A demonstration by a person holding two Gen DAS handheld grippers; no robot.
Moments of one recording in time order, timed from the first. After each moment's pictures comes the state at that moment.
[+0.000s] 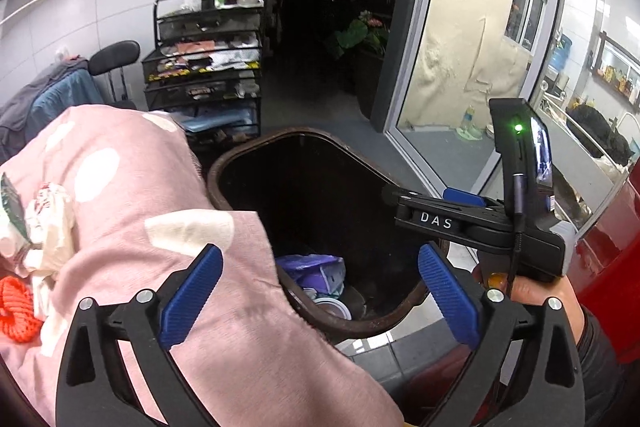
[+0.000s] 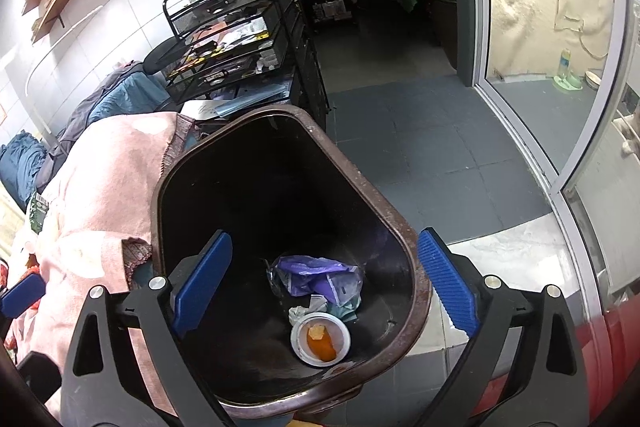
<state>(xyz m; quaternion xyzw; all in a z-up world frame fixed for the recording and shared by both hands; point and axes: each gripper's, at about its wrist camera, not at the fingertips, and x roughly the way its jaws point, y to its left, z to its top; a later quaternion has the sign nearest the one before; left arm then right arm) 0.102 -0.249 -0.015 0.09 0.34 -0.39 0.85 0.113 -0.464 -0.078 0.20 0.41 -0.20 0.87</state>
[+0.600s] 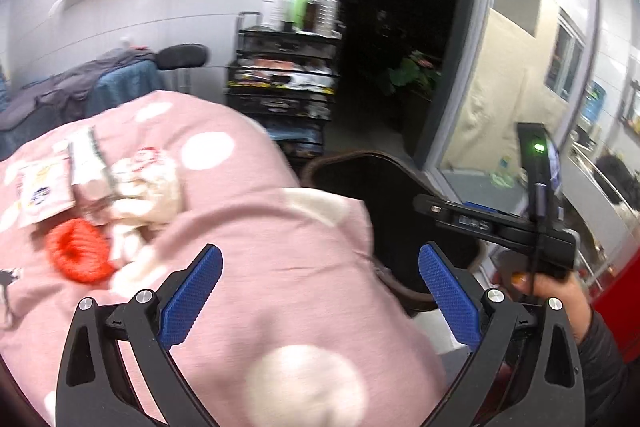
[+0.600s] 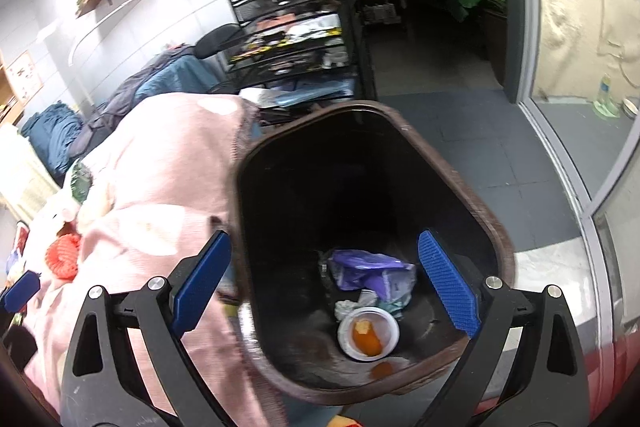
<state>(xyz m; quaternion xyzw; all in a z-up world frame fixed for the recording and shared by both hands) 0.096 -0.145 -0.004 0.03 0.31 -0.30 0.90 0.128 -0.399 -0.059 0.18 0.40 -0.12 0.89</state>
